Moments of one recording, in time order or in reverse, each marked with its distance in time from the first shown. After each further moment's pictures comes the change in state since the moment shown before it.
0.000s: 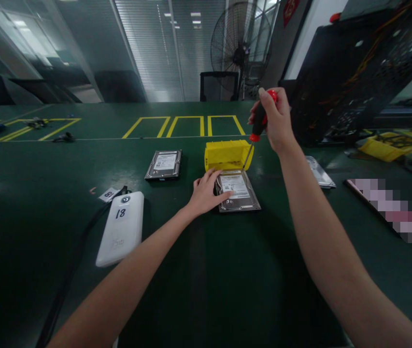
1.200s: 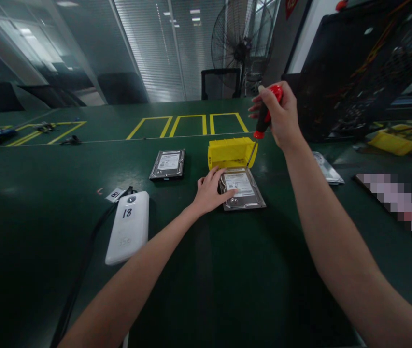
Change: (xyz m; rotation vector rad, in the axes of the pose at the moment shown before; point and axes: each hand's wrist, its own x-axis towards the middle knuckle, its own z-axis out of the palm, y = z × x) left_hand -0.001 0.001 0.000 0.011 -0.002 0.003; right_hand -0.003 -0.004 0.002 0.018 0.004 0.006
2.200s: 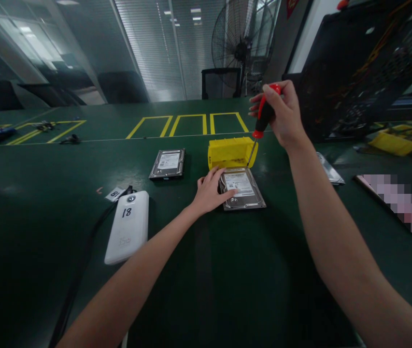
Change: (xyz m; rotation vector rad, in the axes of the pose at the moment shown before) left_hand 0.000 -0.001 0.000 0.000 0.002 0.001; right_hand -0.001 -0.004 -0.005 0.028 -0.078 0.038
